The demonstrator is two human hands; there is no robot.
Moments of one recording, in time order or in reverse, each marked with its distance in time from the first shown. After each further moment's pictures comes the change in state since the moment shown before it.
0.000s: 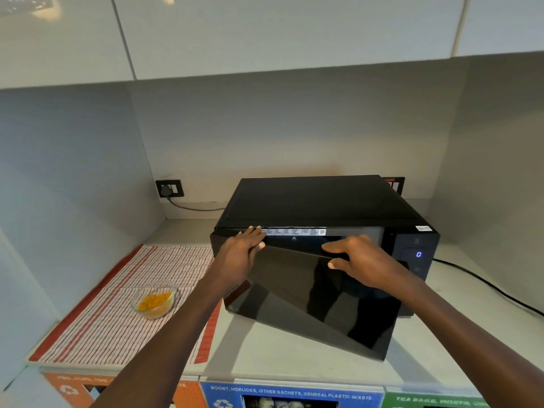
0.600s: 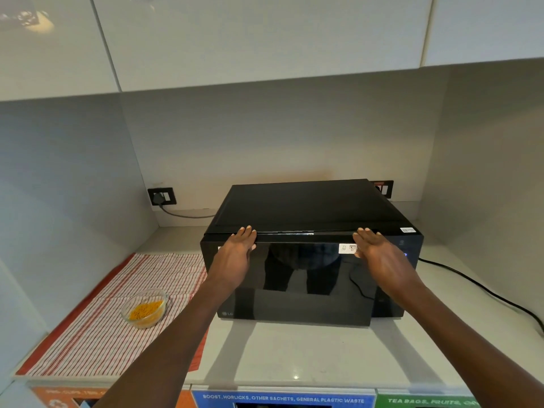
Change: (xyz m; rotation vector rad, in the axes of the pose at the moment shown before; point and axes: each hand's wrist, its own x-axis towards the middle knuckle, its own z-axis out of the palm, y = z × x) left_hand 0.027 -0.003 0.027 0.155 -0.031 -0.001; right_hand -0.001 0.094 0.013 -0.347 0.201 0.110
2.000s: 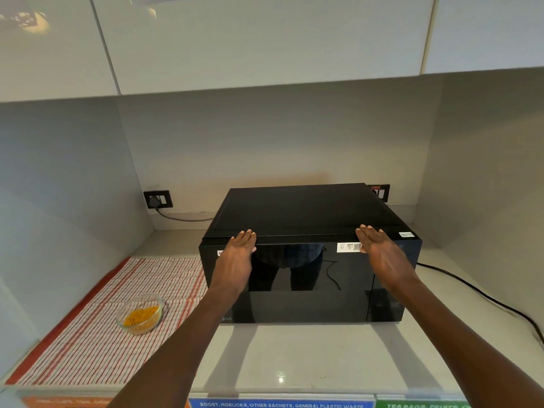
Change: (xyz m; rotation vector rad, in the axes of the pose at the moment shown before) left_hand 0.007 0.002 0.012 0.036 0.031 -0.039; right_hand 0.020 0.019 0.014 -0.061 0.074 0.036
